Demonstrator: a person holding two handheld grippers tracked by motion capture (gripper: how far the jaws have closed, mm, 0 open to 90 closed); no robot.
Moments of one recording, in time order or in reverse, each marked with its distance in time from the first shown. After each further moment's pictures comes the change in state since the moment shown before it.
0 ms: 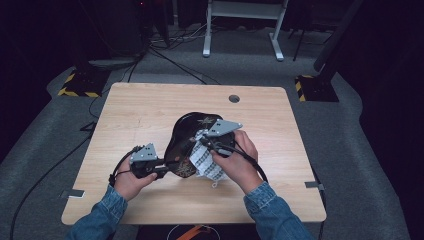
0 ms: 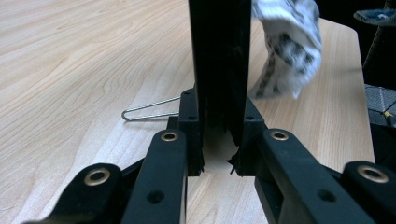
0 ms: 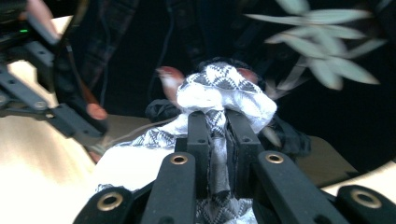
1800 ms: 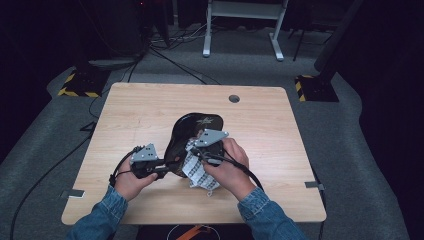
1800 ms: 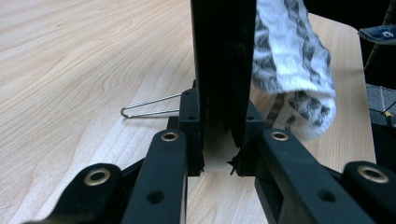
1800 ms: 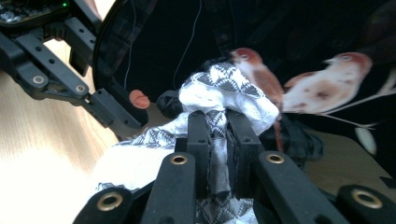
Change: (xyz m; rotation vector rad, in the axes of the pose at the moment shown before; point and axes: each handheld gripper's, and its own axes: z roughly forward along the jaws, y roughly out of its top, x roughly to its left) left arm 0.001 -0.001 0.001 0.000 -0.007 -0.018; right arm 0.032 -0.003 0.019 0.046 0.076 -0.066
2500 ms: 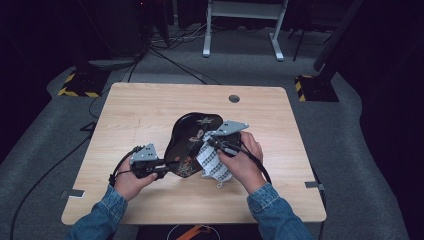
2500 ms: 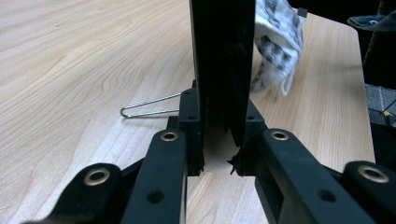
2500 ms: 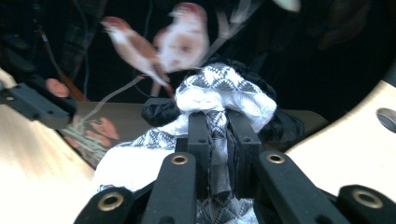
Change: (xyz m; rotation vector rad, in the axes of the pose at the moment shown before) left arm 0.000 0.000 0.000 0.002 -0.003 0.002; right arm -0.043 -0.021 -0.017 -0.010 -0.097 0.134
